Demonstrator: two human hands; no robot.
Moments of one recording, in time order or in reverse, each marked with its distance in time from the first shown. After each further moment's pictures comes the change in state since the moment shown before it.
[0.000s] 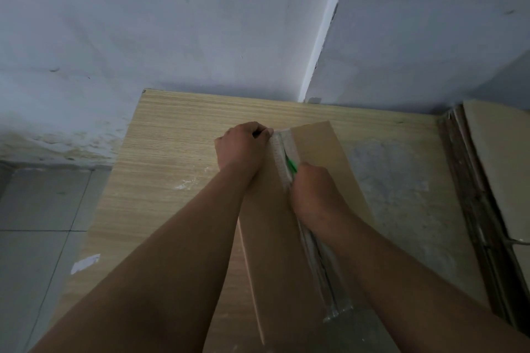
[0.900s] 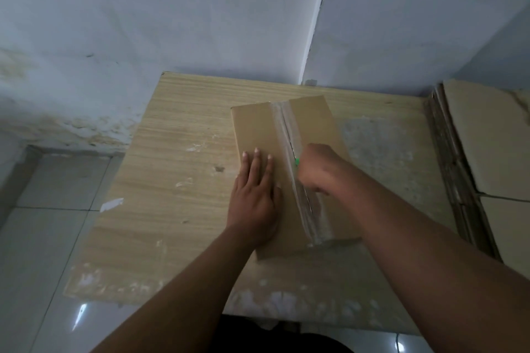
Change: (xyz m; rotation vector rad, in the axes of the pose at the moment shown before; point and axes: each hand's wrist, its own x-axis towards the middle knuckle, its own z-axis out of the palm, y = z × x) left_hand -0.208 -0.041 0.024 0.244 -0.075 0.314; right_hand -0.083 0.014 -0.044 -0.382 -0.234 -0.164
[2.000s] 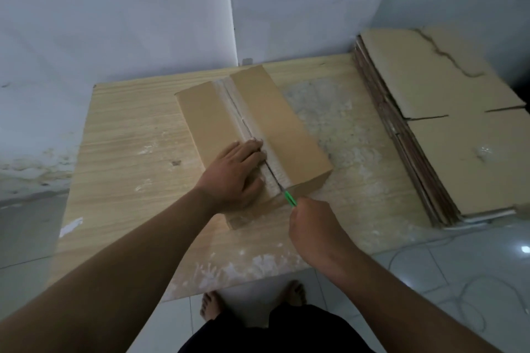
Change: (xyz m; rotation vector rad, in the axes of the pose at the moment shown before) left_hand 0.017 0.015 -0.018 0.121 -0.183 0.668; right_hand -0.120 0.037 0.152 0.576 0.229 0.283
